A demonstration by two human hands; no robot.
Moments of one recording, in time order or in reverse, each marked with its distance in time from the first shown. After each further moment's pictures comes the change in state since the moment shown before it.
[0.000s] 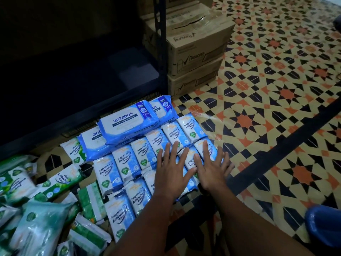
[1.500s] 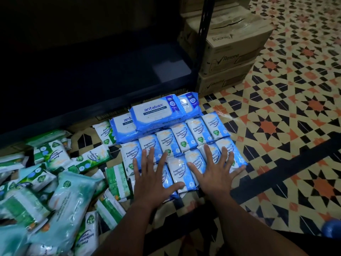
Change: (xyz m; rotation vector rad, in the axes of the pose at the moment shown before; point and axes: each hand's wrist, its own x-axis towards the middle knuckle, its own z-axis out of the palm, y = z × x) left_hand -0.096 -0.087 -0.042 -0.050 -0.062 -0.240; right_hand -0.042 -0.039 0.021 -0.285 0.044 -0.131
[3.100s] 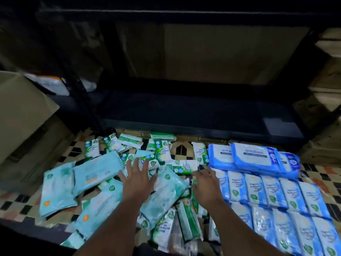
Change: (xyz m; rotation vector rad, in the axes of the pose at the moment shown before) left_hand -0.119 -0.240 -0.102 -0.022 0.075 -0.805; right_hand -0.080 -0.271 0.004 -0.168 -0.106 -0.844
